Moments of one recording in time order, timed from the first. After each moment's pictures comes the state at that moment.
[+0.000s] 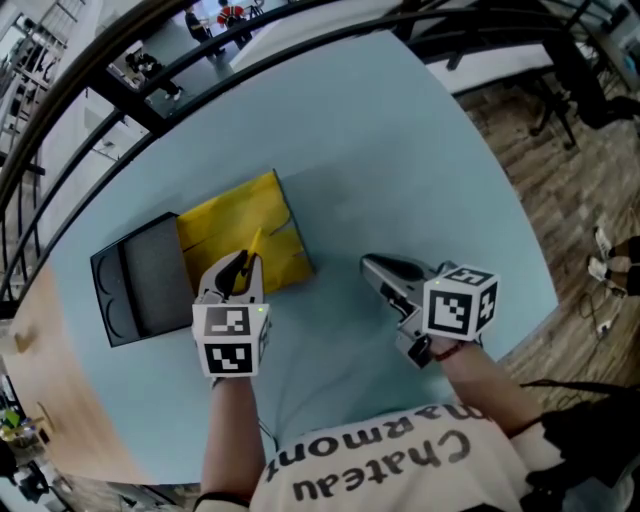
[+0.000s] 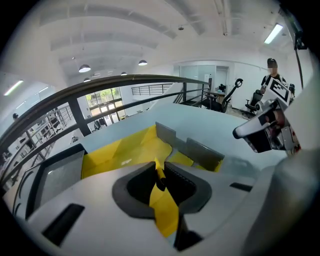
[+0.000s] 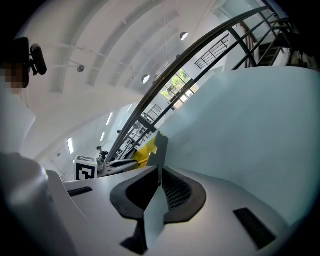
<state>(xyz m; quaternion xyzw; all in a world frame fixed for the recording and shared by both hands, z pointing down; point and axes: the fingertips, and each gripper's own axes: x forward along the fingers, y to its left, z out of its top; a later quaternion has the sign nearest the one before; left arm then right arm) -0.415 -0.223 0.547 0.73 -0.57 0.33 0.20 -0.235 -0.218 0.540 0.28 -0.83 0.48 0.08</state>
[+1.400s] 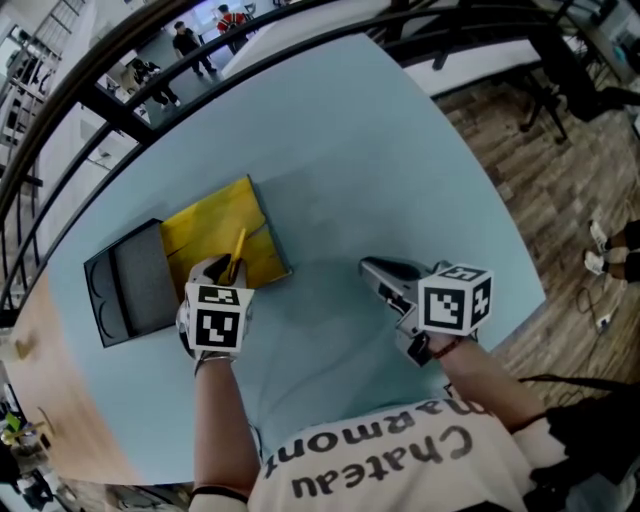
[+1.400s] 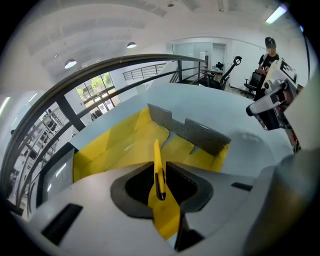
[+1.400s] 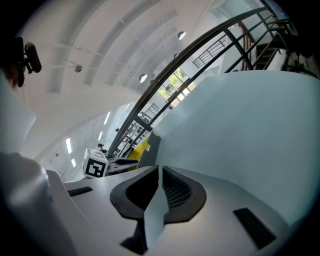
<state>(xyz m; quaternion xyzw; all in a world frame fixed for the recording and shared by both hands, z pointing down) -0.413 -0.219 0.578 0.69 -0.53 0.44 0.22 -0.191 -0.210 0.547 0.29 -0.82 0.48 0.09</state>
